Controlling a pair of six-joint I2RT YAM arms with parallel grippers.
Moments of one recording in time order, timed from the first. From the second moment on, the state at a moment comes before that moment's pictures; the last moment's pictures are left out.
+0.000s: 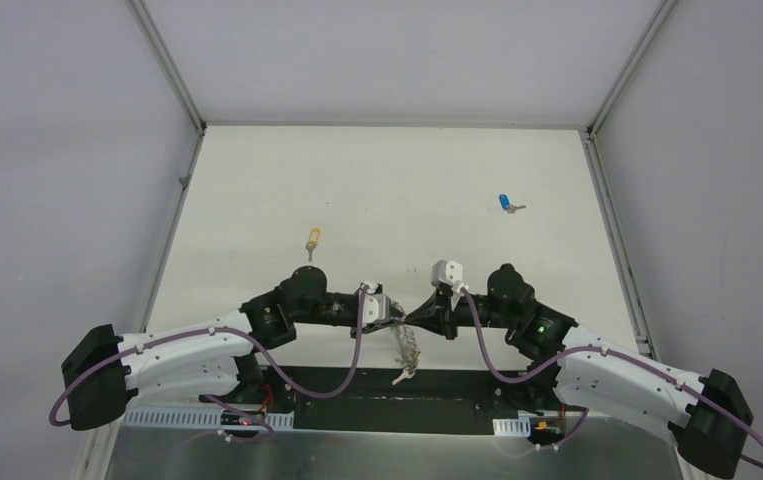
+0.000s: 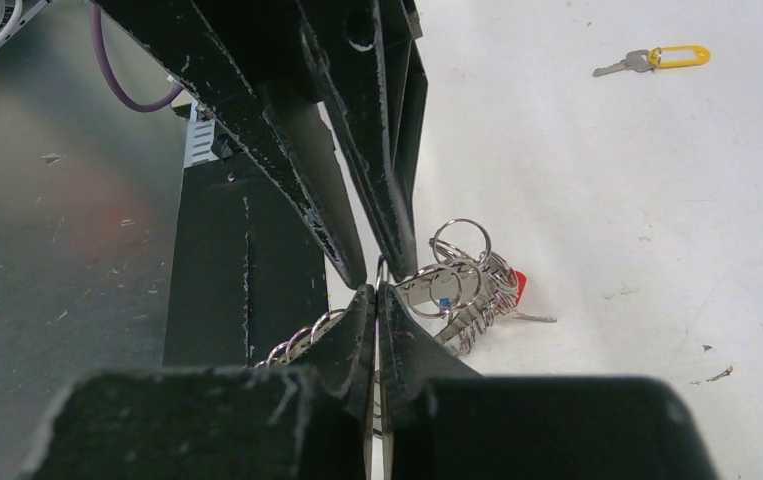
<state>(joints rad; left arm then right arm) -1.05 0.91 0.44 0.26 0.49 0.23 0.95 0.75 0.38 0.13 -0.53 0.03</state>
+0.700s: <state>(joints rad) -1.06 0.83 0.44 0.23 0.52 0.26 0.95 0.50 0.38 0.06 -0.44 0.00</state>
